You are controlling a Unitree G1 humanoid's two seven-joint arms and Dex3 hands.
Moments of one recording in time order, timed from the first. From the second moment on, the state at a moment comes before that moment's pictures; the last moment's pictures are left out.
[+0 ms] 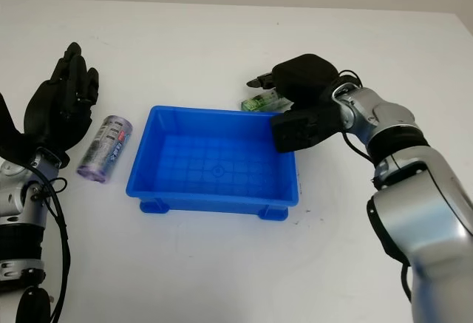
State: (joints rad) left arm -0.55 0.36 0.30 0.36 -0.31 0.15 -0.27; right arm -1.18 -0.58 0.57 1.26 -0.82 -0.59 -0.14
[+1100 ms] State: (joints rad) left arm -0.55 0.36 0.29 0.39 -0.29 0.15 -0.28; right arm -1.22 -0.63 0.40 1.18 -0.65 -0.53 -0.35
